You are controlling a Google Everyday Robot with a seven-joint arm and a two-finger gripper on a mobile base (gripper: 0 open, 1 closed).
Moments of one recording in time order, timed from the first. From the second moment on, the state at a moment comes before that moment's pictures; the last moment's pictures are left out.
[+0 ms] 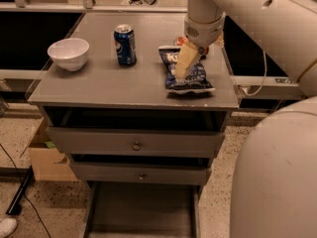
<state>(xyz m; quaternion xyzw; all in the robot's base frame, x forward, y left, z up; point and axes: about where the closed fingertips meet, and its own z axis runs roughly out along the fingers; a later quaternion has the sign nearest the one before) 0.651 -0.130 0.886 -0.38 0.92 -0.08 0.06</state>
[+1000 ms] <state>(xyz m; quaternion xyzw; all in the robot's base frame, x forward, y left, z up) 0.656 -0.124 0.846 -0.39 0.92 -0.06 0.03</state>
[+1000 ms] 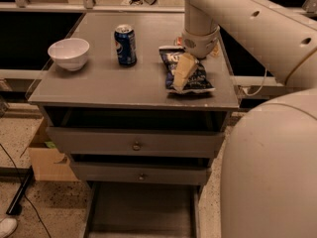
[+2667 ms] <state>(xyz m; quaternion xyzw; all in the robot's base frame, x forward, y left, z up) 0.652 -0.126 0.822 -0.40 0.92 -0.04 0.01</state>
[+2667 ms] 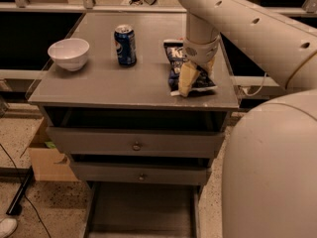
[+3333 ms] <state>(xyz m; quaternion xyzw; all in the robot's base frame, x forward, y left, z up) 0.652 -0.126 0.822 -0.40 0.92 -0.04 0.01</state>
